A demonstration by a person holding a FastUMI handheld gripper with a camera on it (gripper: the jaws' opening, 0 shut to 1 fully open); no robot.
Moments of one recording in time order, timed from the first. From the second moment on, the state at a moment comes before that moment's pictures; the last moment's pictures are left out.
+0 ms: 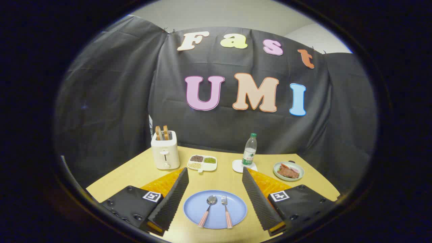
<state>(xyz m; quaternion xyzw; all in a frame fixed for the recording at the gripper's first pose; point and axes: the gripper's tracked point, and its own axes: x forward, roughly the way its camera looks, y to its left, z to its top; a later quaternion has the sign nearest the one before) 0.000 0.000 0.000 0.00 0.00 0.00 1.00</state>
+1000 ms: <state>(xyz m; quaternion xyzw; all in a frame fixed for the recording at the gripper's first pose) 0.022 -0.032 -0.084 -0.01 0.09 -0.03 1.00</state>
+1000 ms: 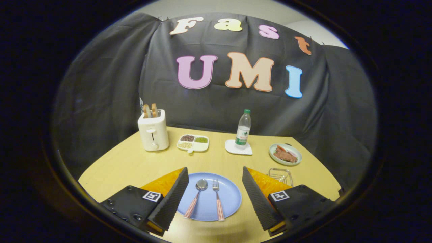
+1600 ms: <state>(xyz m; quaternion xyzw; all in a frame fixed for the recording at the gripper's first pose) 0.050 -0.048 -0.187 0.01 0.17 -0.02 0.99</state>
